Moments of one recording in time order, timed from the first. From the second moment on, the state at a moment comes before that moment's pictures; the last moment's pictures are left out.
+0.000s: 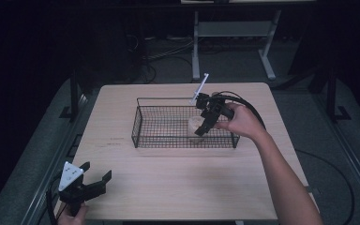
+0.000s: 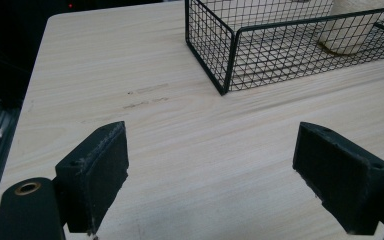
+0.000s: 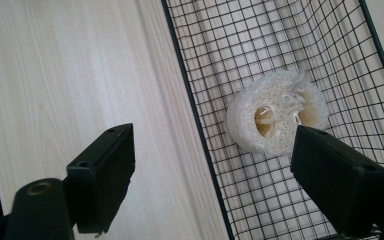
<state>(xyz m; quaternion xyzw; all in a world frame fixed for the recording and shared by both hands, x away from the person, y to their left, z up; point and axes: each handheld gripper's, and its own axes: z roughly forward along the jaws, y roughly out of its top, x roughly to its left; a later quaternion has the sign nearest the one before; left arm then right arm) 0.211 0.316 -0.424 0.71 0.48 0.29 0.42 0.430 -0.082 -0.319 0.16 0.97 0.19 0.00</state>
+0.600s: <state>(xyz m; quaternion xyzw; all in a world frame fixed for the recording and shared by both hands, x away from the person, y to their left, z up) 0.211 0.315 -0.425 0.71 0.48 0.29 0.42 0.408 -0.091 -0.317 0.16 0.97 0.20 0.01</state>
